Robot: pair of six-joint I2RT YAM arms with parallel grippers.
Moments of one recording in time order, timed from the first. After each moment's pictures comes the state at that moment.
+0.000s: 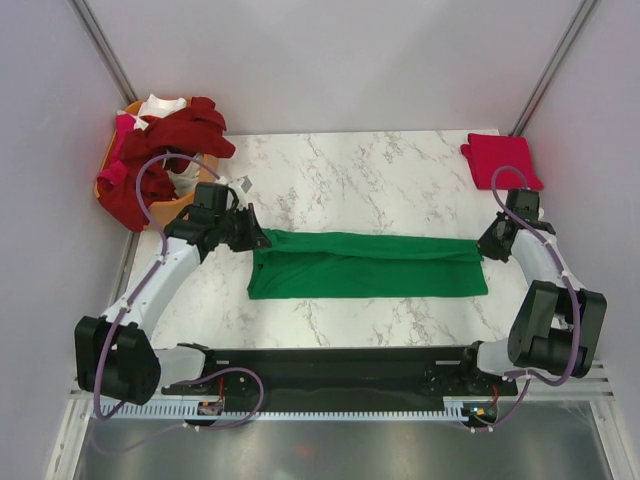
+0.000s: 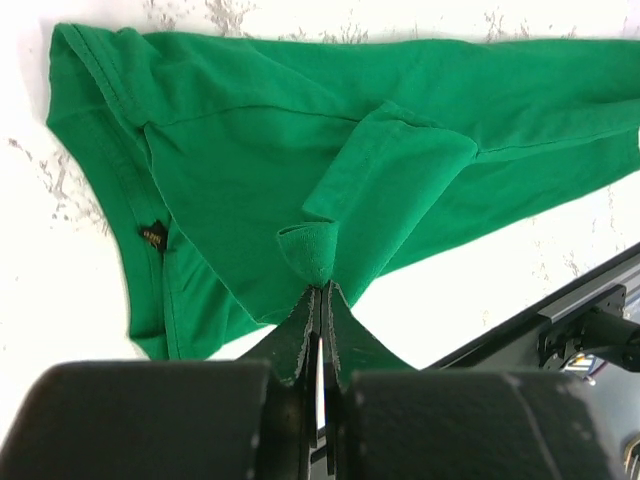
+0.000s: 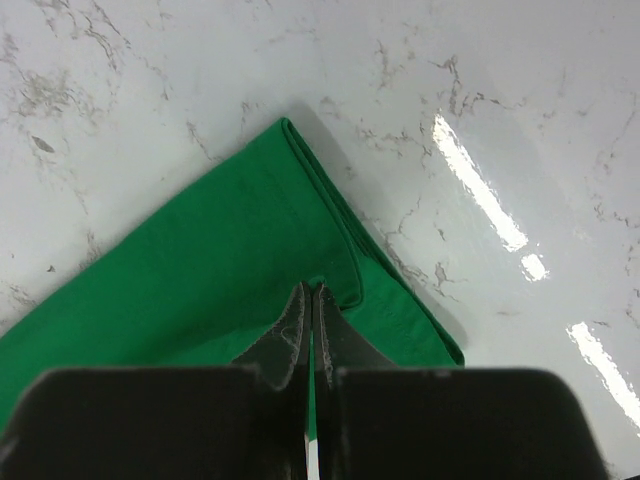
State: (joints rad) left arm -0.23 1.26 0.97 -0.55 0.37 -0.35; right arm -0.26 1.41 0.91 -0.53 0.04 0.47
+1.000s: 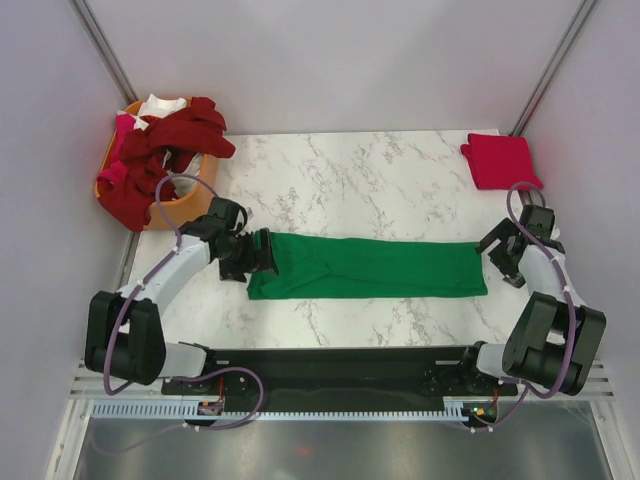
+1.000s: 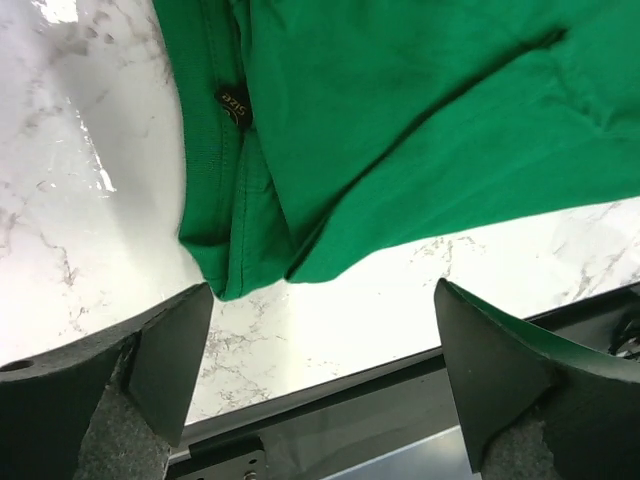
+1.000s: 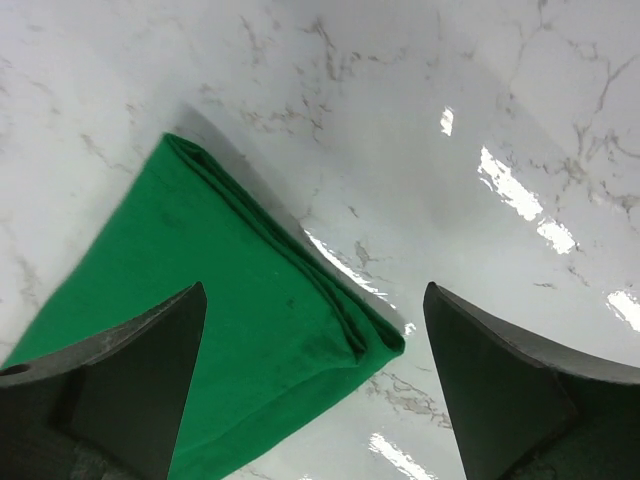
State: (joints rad) left arm -0.24 1.38 0.87 -0.71 0.26 -0.35; right arm -0.38 1.33 0.76 -0.50 0.04 0.50
